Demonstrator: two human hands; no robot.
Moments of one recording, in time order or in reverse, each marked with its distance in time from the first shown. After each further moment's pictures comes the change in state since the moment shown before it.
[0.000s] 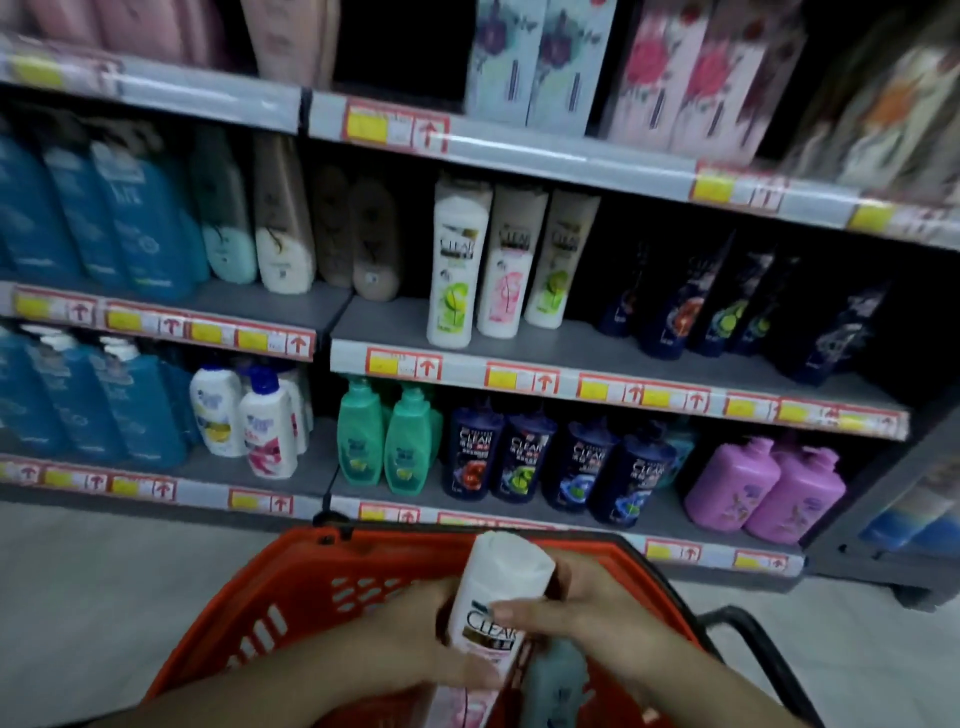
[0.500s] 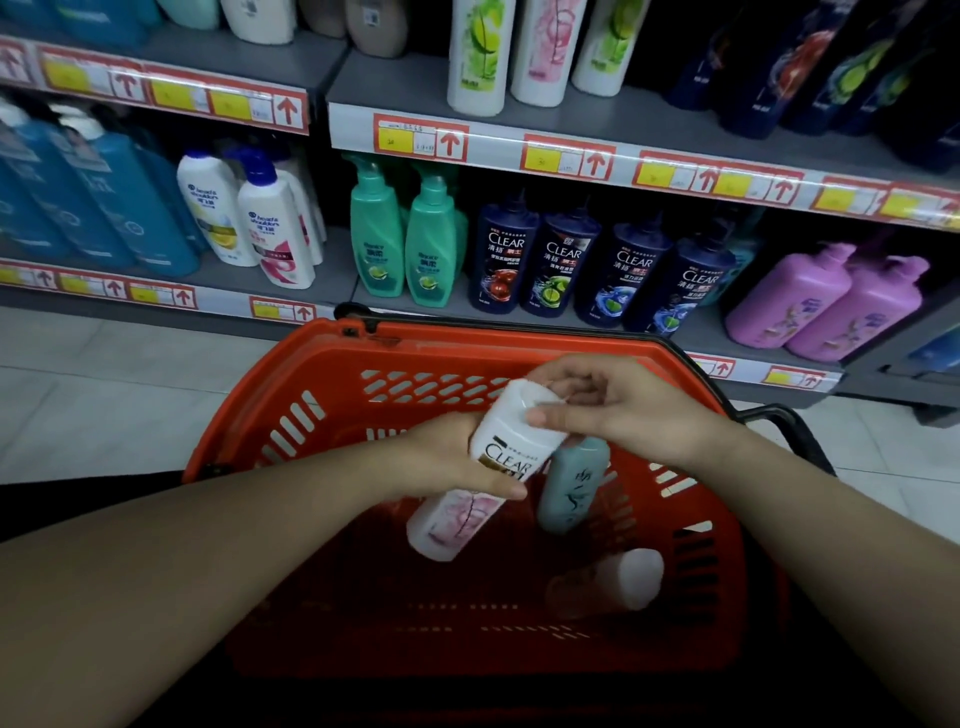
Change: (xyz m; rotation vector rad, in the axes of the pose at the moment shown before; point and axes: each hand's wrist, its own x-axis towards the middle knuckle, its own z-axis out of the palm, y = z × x) left_hand 0.008 -0.055 0.016 0.144 -0.007 -0.187; right_hand 0.012 0.023 -0.007 -0.300 -0.025 -0.022
